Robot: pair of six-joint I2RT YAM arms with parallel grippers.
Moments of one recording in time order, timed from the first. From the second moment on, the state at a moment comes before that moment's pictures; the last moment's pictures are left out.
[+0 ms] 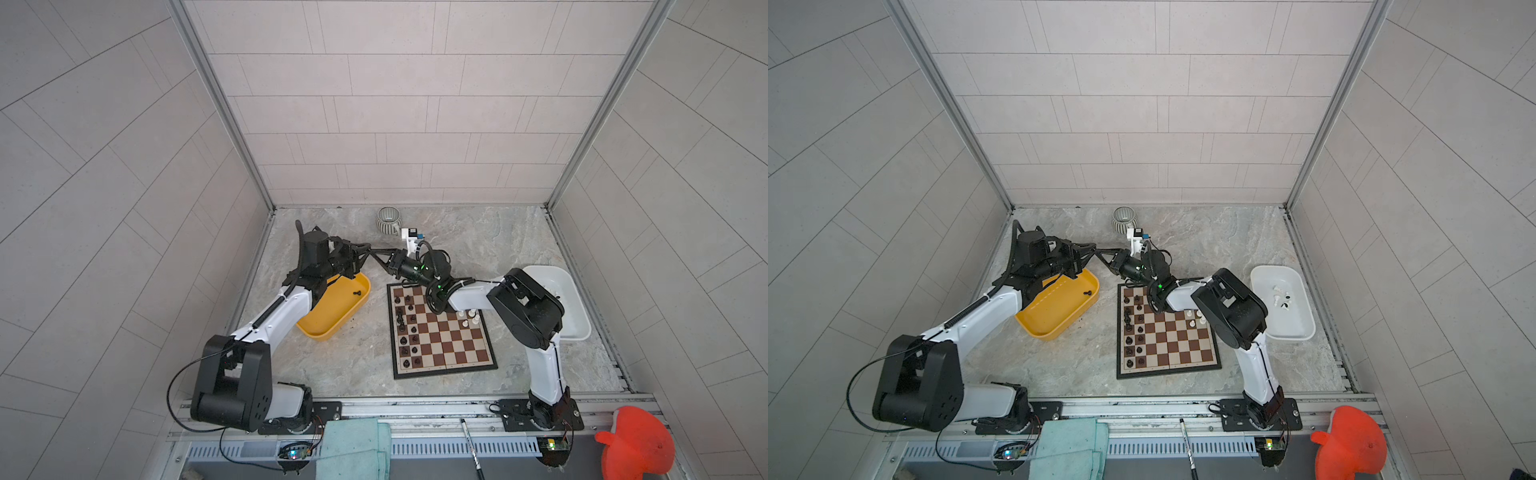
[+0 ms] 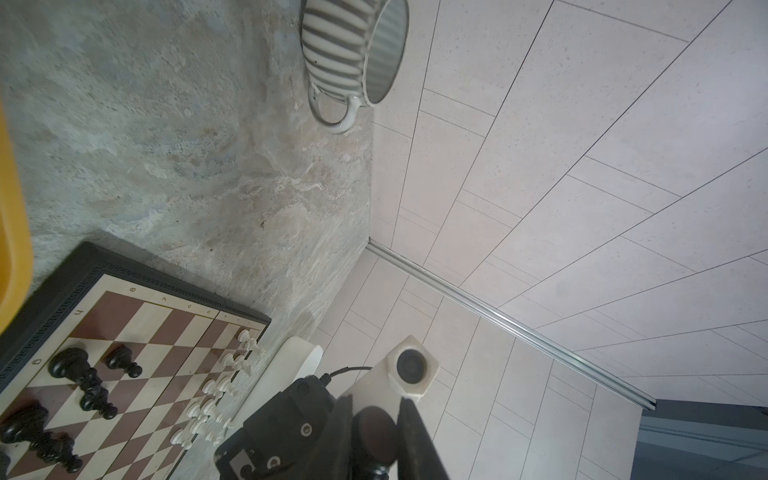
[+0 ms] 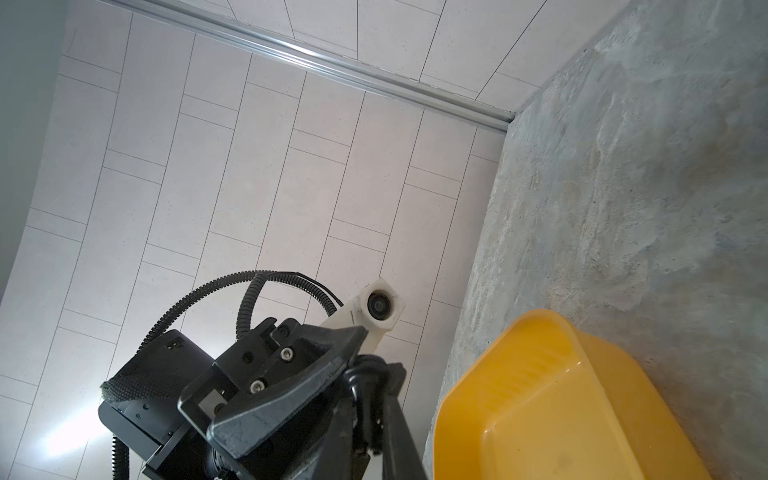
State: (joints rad) left arm -0.18 1.36 0.82 0.14 0.55 -1.70; right arm 0.68 2.03 1.10 1.08 -0.37 1.35
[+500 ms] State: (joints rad) left arm -0.07 1.34 1.05 -0.29 0.57 -1.26; right arm 0.59 1.85 1.04 0.77 -0.49 1.22
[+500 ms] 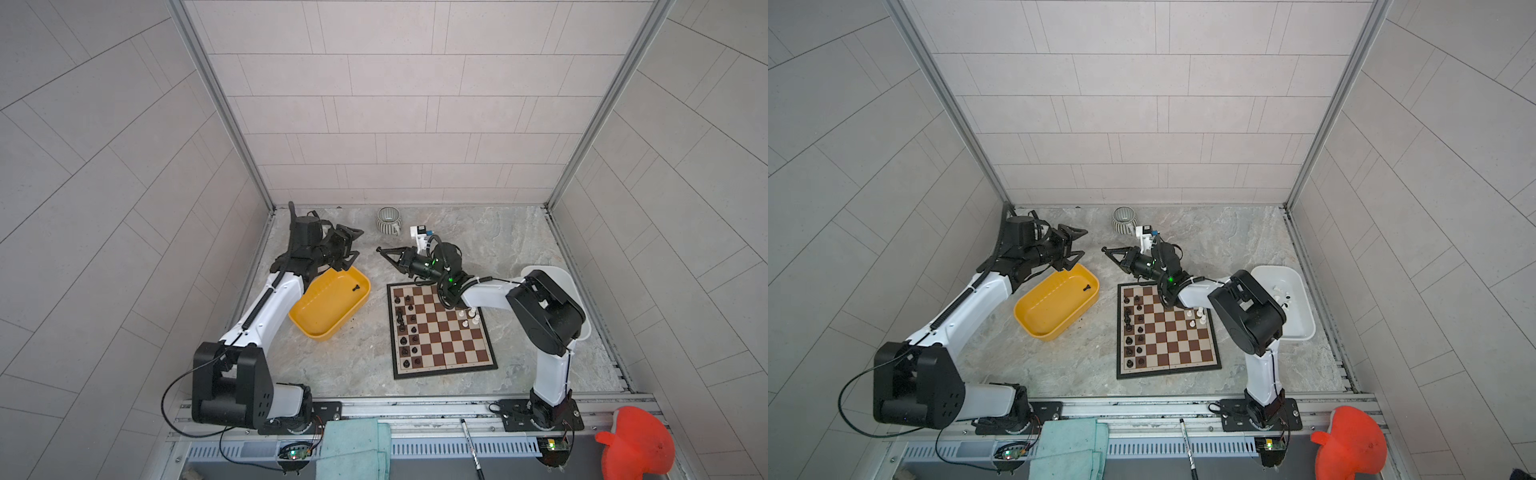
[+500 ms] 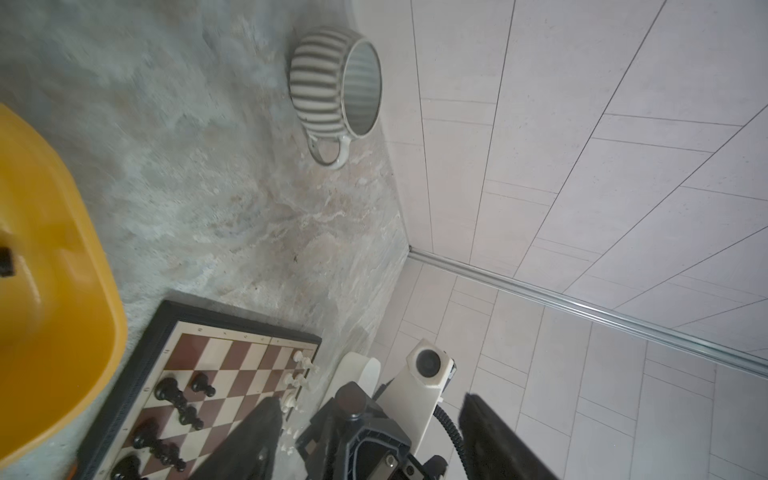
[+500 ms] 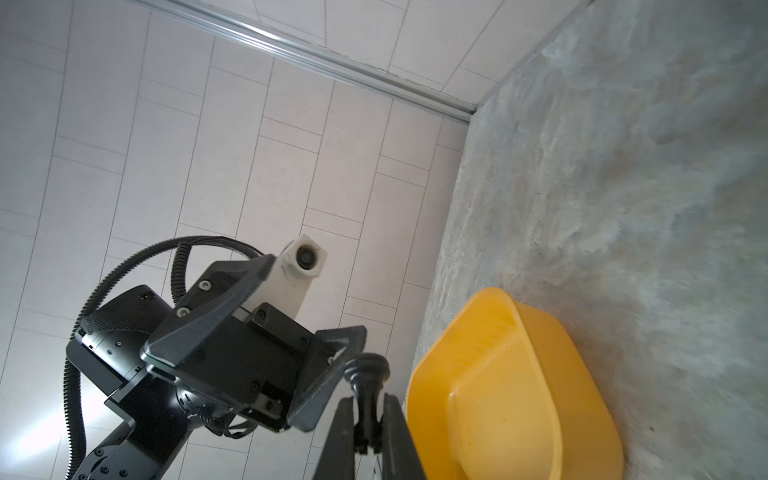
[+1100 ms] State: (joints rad) left arm -0.07 1.17 1.11 -1.01 0.32 -0.43; right arm 0.71 1.88 1.89 -1.10 -0.03 0.24
